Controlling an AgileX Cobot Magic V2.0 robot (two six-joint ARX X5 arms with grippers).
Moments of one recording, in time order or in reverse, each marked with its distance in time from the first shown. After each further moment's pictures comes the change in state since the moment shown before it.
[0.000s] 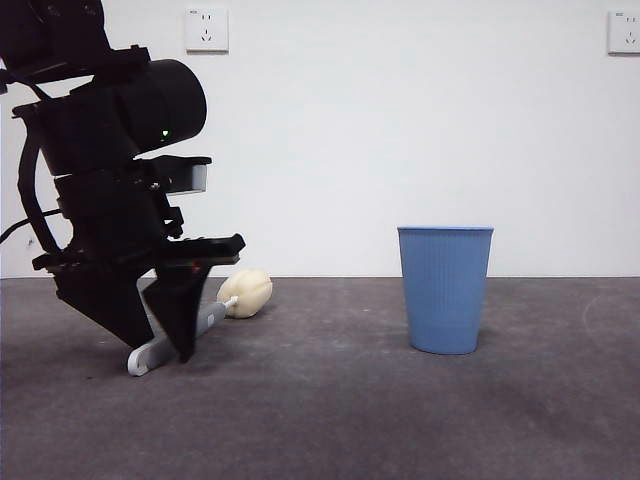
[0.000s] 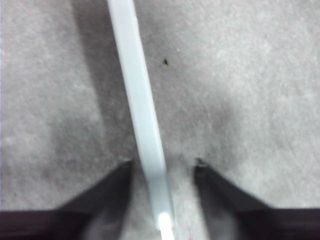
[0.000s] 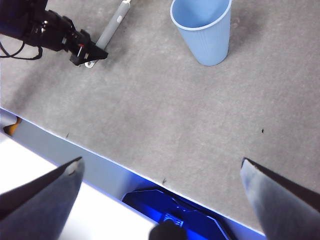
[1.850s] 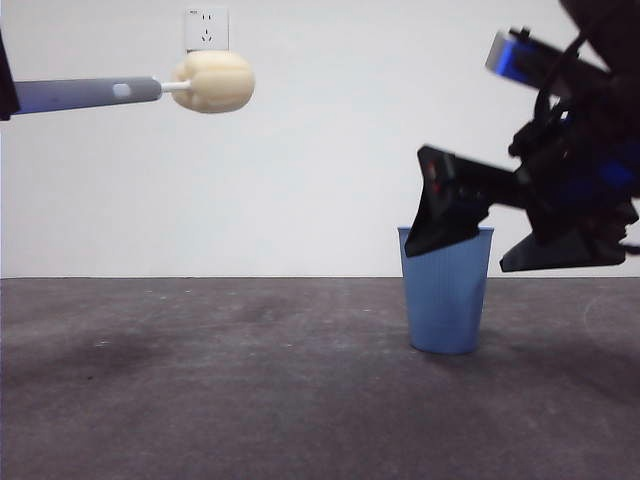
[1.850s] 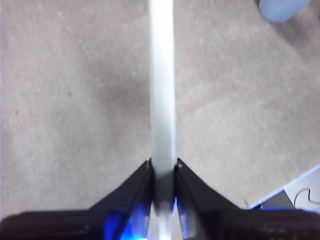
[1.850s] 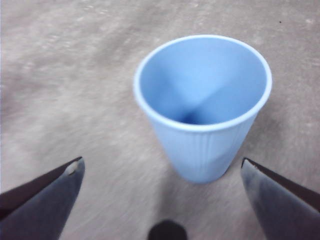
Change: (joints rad) left arm 0.000 -0.763 0.000 -0.569 0.005 0.118; right arm 0.469 0.682 -0.495 1.565 0.551 0.229
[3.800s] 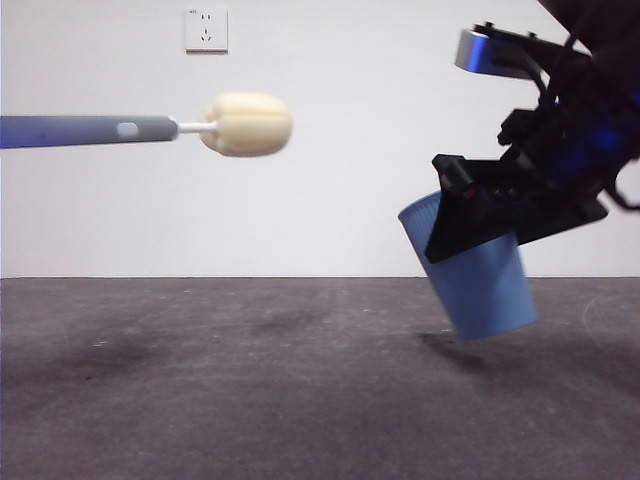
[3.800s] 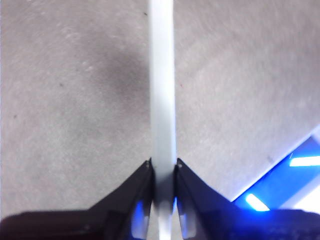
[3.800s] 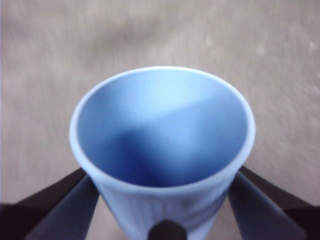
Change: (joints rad) left arm 0.000 0.061 0.000 -0.063 0.006 0.251; right arm 0.012 -0.031 0.176 -0.378 0.015 -0.296
